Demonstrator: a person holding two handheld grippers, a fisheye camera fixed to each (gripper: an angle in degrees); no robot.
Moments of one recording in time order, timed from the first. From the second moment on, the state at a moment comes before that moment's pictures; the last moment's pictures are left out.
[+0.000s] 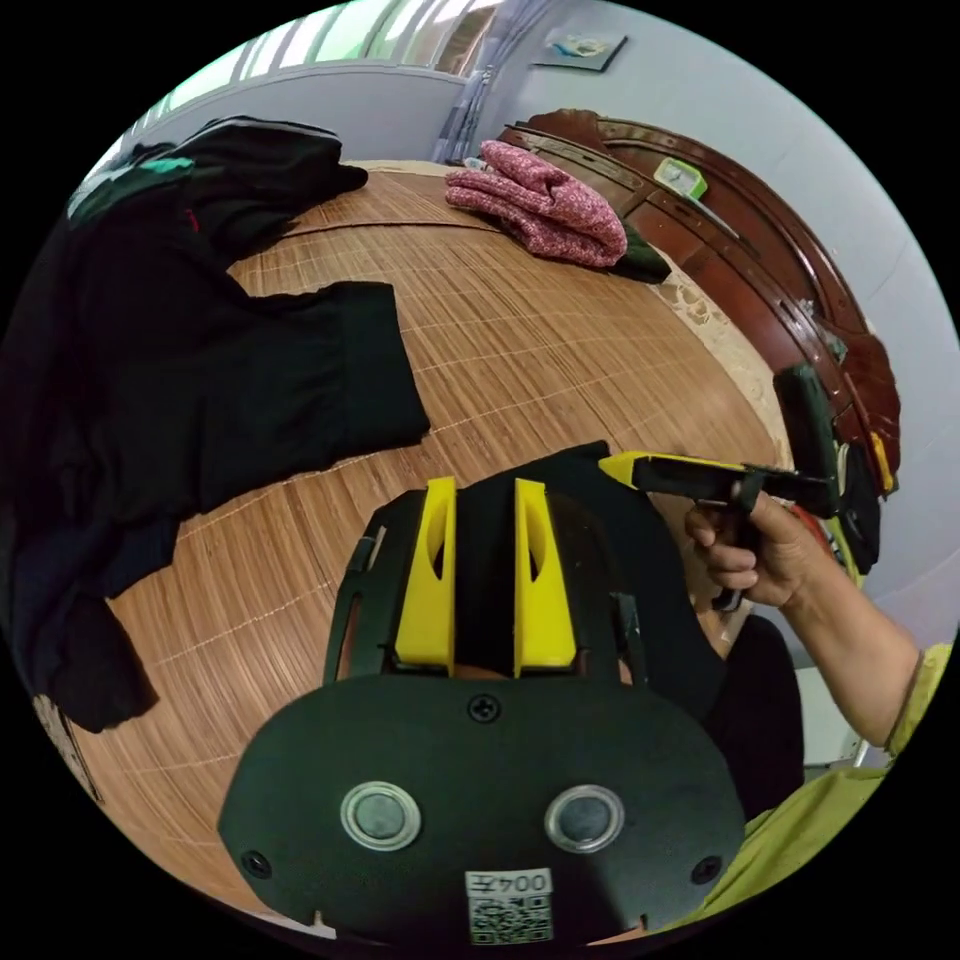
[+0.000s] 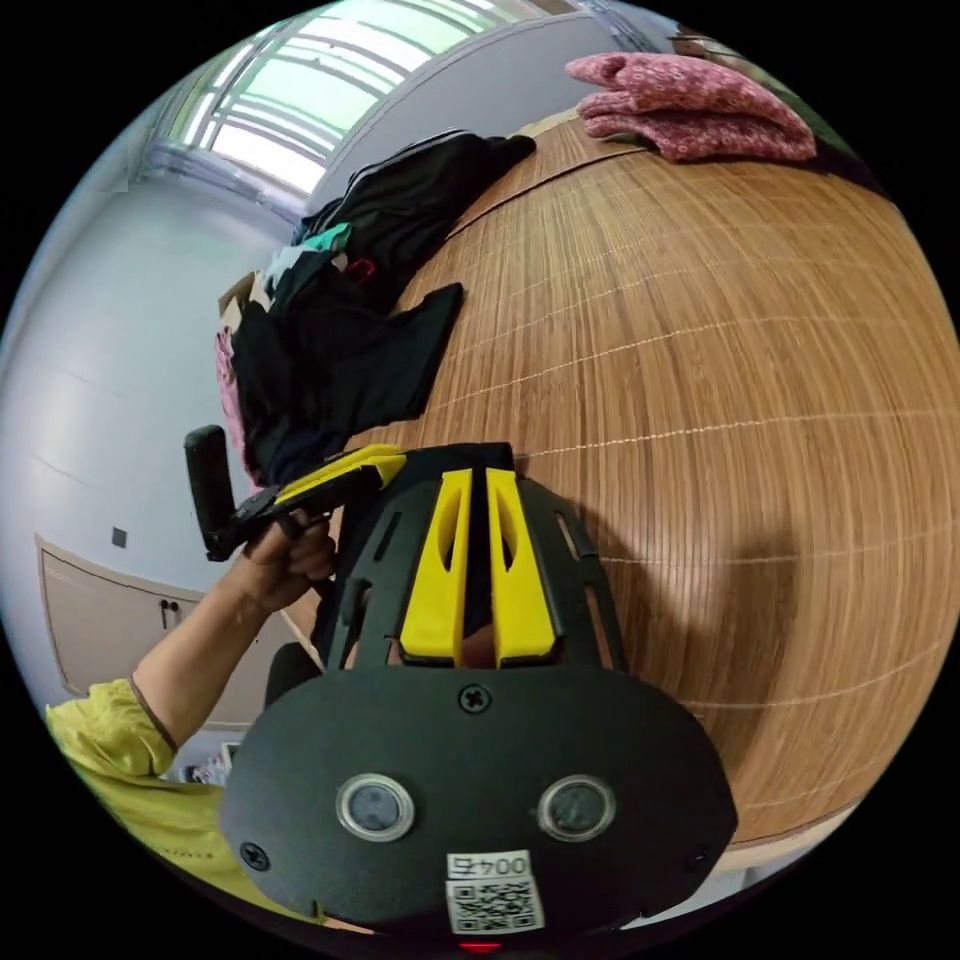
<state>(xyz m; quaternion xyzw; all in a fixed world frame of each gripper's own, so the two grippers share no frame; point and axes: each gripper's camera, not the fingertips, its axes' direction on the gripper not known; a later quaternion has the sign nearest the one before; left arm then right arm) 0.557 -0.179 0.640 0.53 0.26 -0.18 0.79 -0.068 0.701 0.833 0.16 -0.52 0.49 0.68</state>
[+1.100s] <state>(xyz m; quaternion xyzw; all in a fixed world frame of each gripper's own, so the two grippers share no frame) 0.878 -0.048 0.550 0.50 -0.13 0.05 0.86 -0.124 0.914 0.641 0.24 -0.57 0.55 0.56</state>
